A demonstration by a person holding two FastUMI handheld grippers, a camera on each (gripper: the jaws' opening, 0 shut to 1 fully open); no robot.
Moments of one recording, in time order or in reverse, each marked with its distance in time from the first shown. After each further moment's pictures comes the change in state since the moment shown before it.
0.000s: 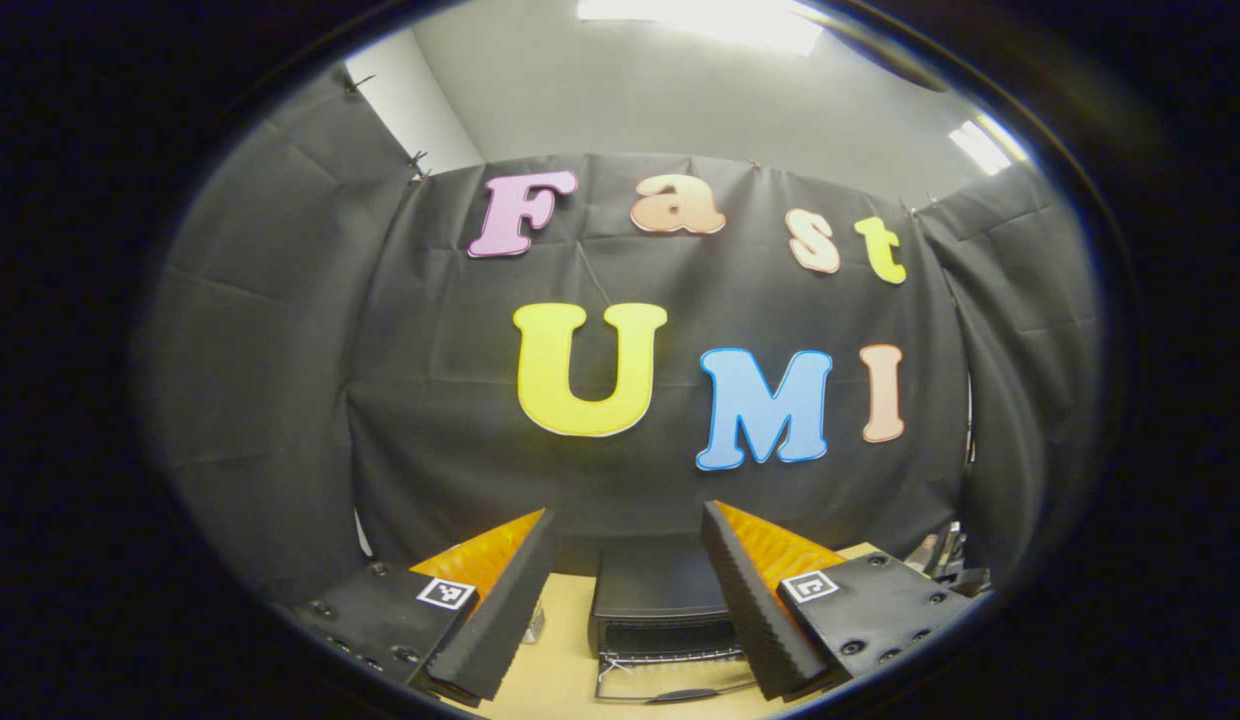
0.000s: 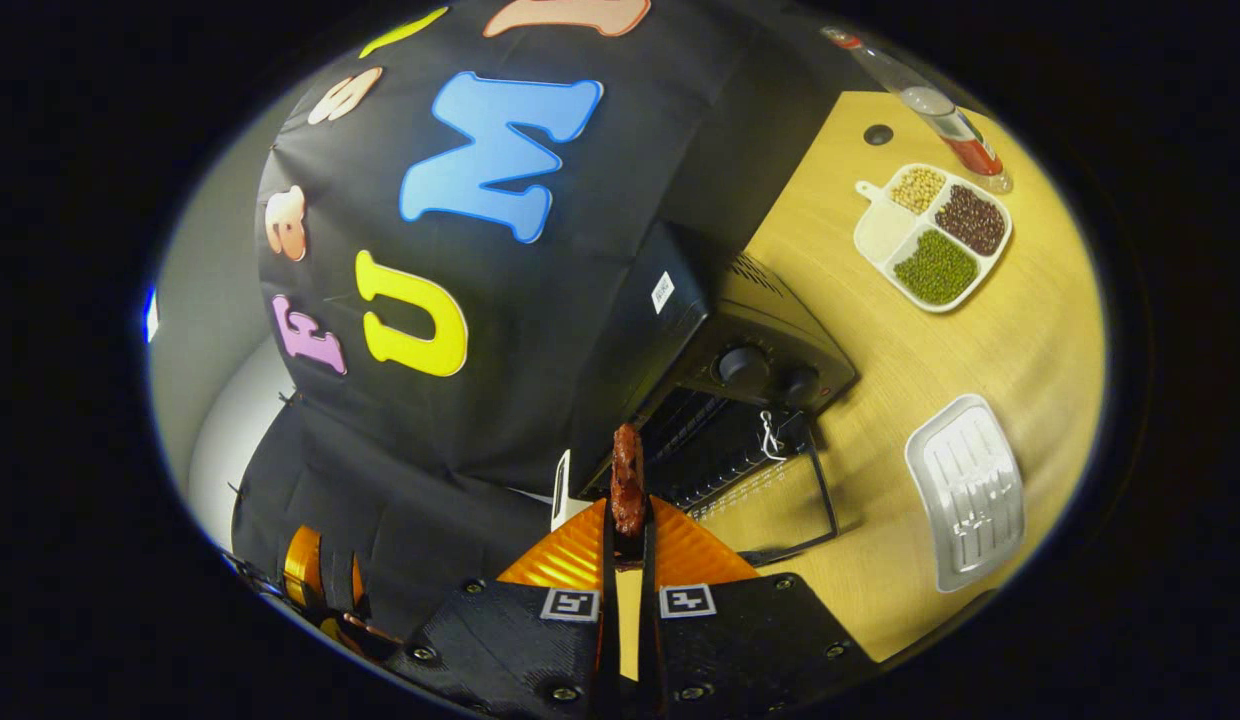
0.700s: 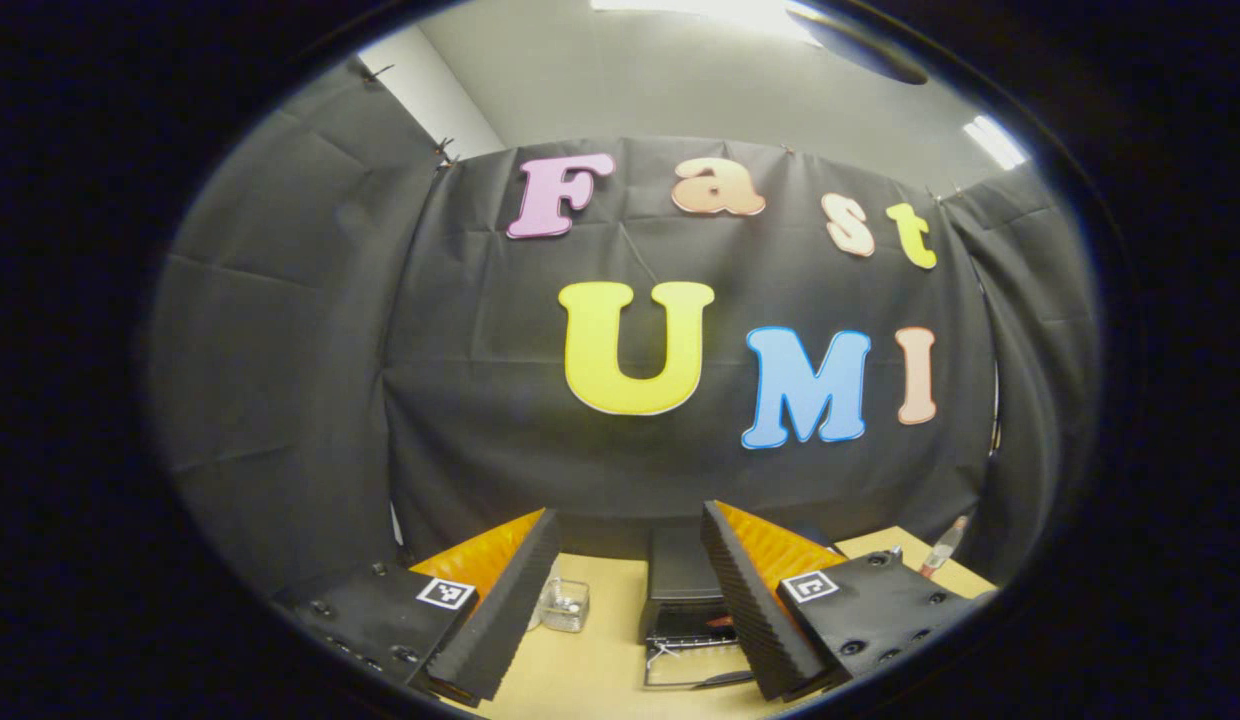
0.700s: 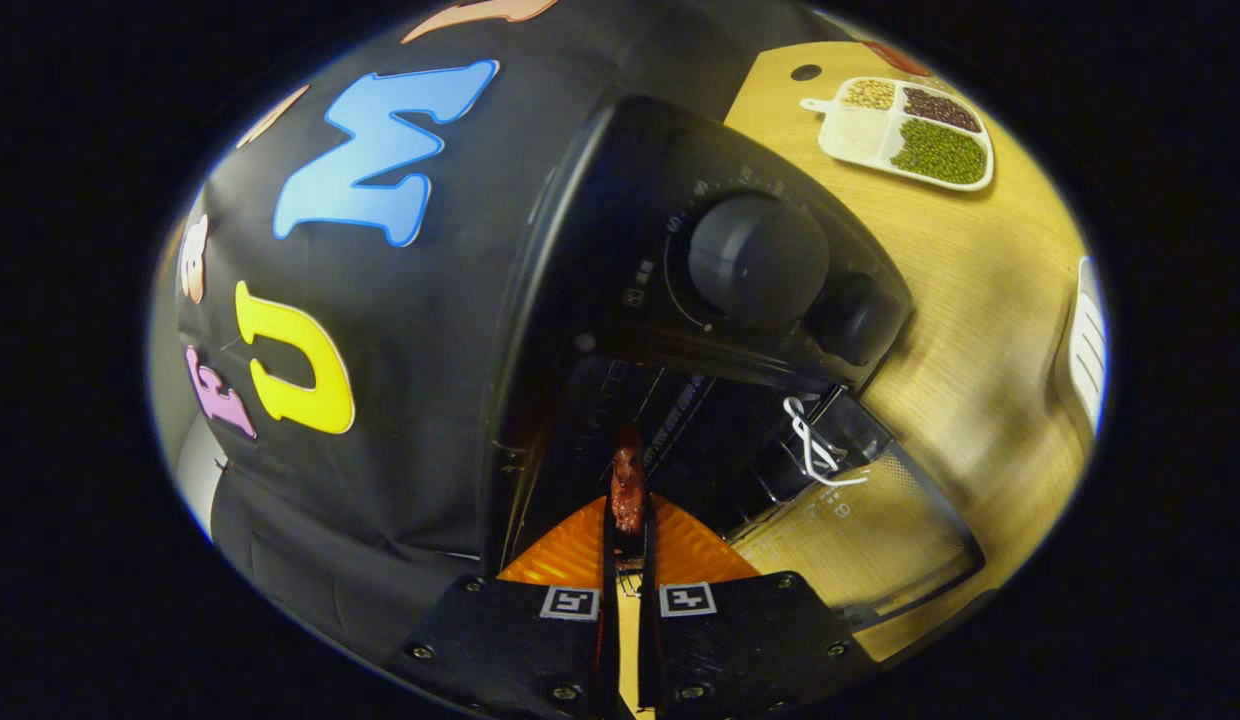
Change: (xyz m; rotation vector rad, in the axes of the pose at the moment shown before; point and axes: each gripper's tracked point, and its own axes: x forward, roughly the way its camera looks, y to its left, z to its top) left arm -0.009 0.069 -0.018 0.013 0.069 0.086; right arm 0.156 -0.045 -0.011 0.161 -0.146 -0.165
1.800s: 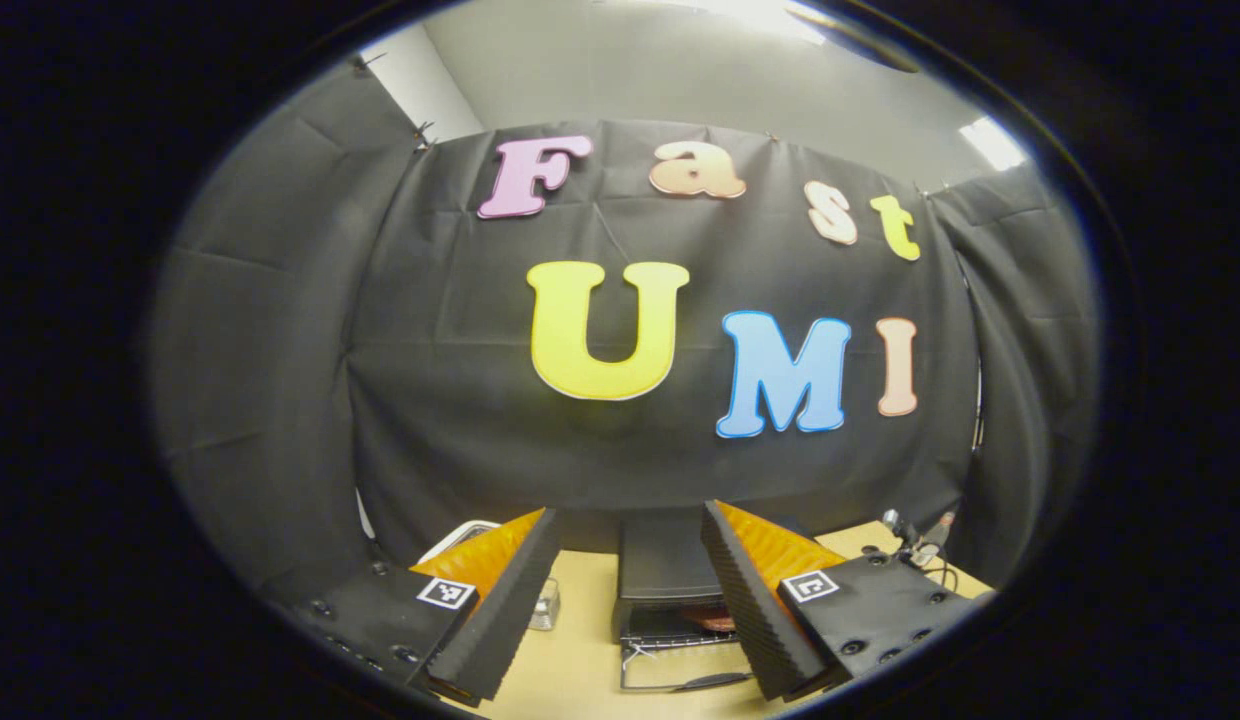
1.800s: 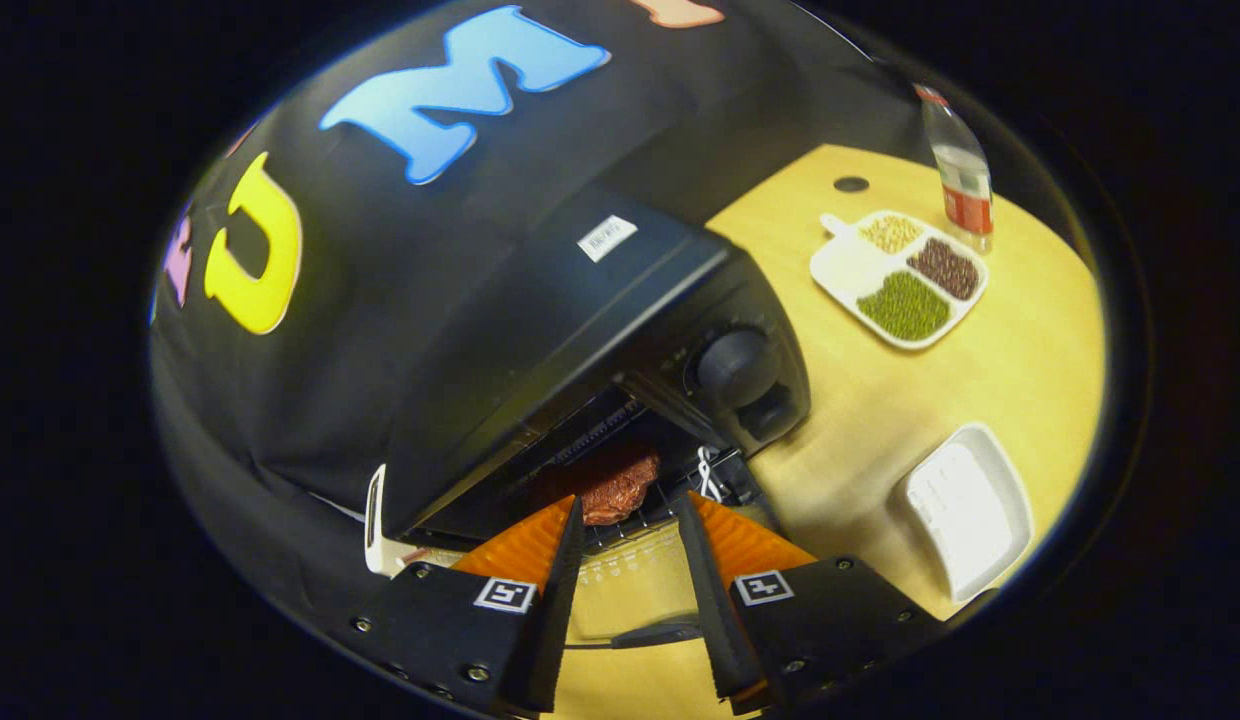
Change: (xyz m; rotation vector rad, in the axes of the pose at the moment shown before) left arm 0.029 -0.043 -0.009 -0.020 0.021 -0.101; right arm -0.075 -0.009 0.030 -0.483 -0.054 -0.331
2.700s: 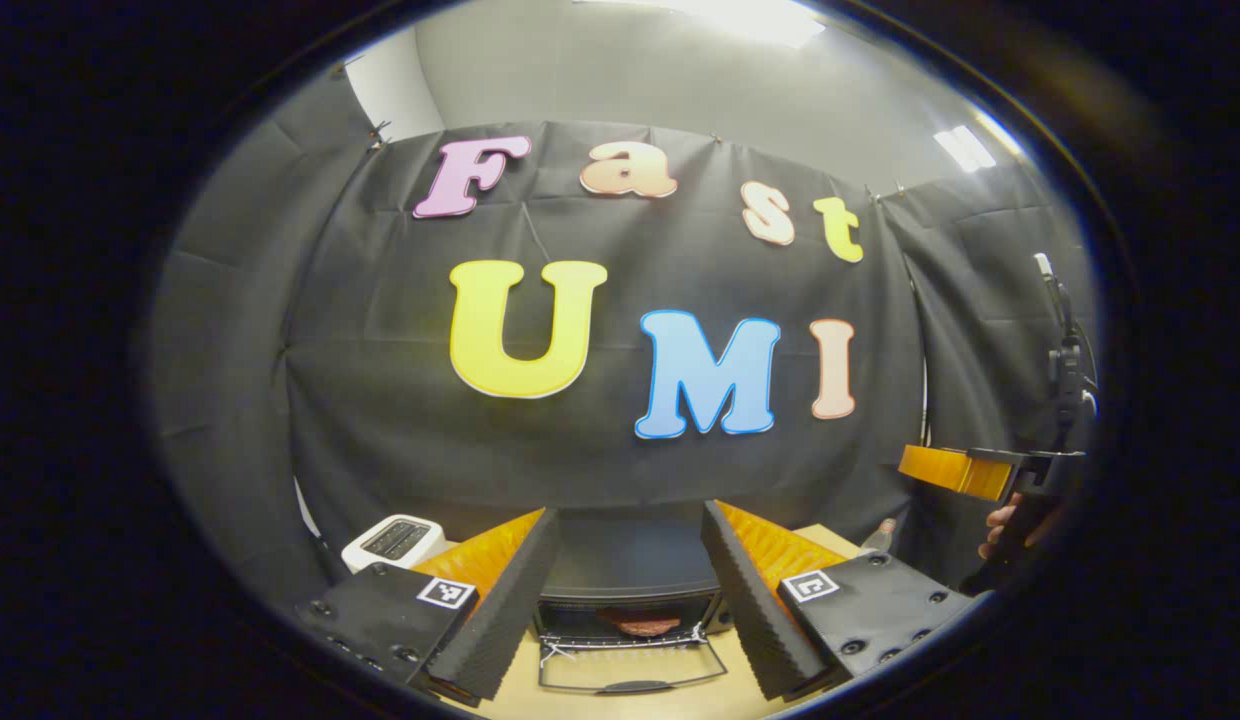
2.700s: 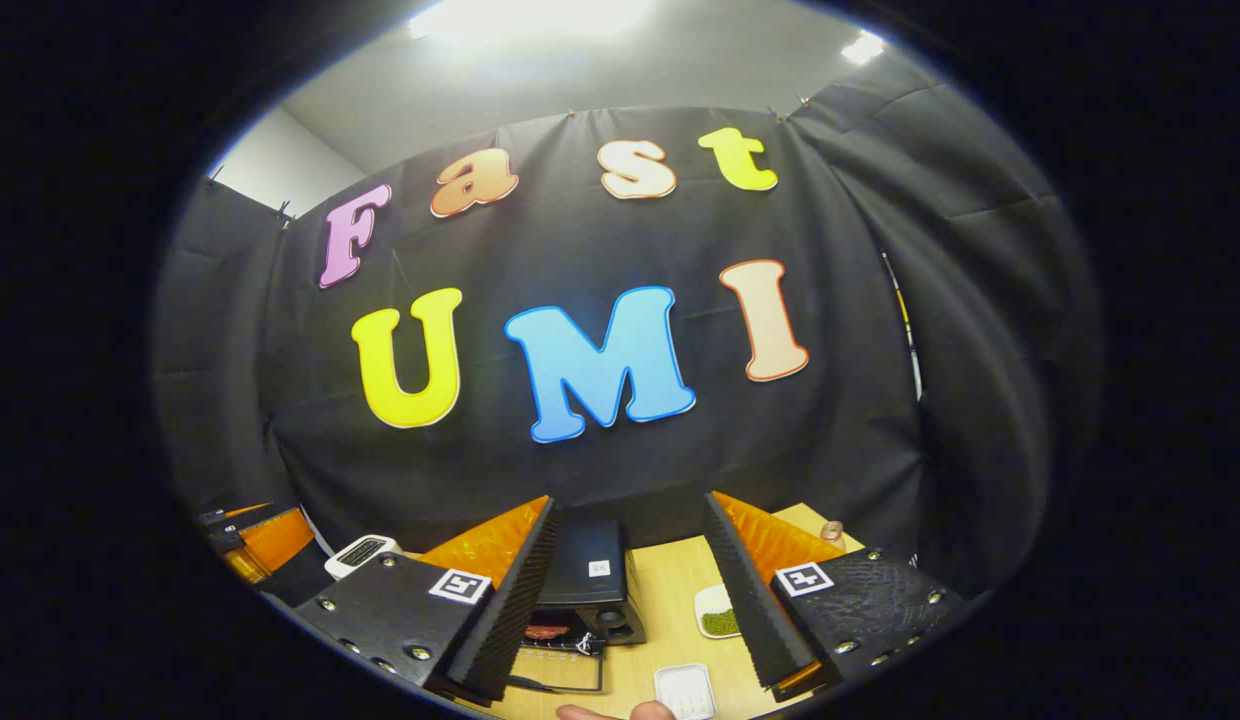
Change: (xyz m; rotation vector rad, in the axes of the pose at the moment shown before) left arm -0.007 -0.105 0.007 -0.017 -0.031 -0.145; right arm -0.287 0.017 0.187 -0.469 -0.735 0.014
